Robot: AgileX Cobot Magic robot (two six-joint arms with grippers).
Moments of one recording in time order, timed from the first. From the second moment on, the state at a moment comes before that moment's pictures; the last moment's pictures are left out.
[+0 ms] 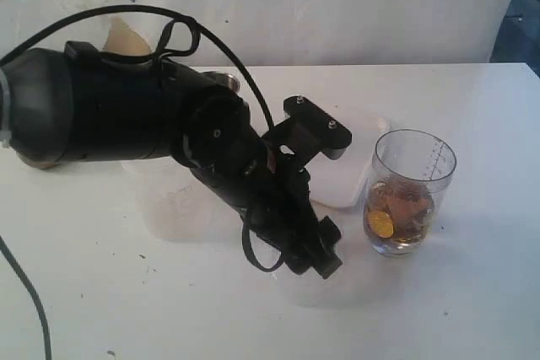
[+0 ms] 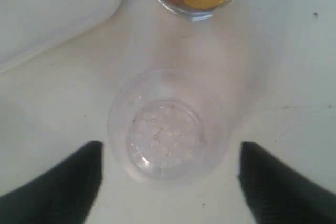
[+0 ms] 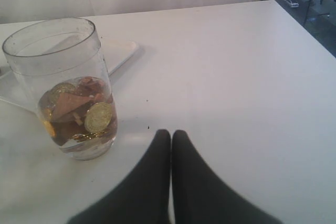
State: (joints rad) left arm -0.92 1.83 -1.26 -0.11 0.59 0.19; right arm -0.05 0.01 0.00 -0.13 0.34 0.24
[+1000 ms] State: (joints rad) left arm -0.92 0.59 -0.76 -0.13 0.34 0.09; right arm -0.05 0.01 0.00 -0.13 0.34 0.24
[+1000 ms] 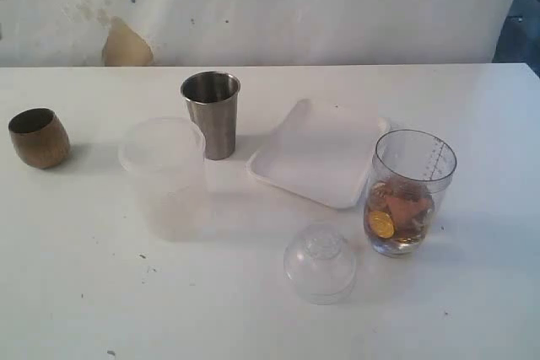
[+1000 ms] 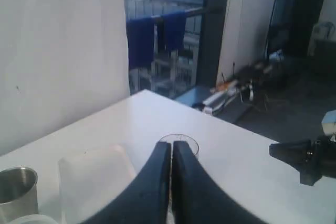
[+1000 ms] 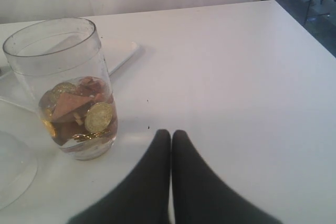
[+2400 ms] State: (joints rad) left arm -0.02 0.10 -0.01 -0.12 -0.02 -0.13; right arm -0.05 0.01 0.00 -0.13 0.34 0.24
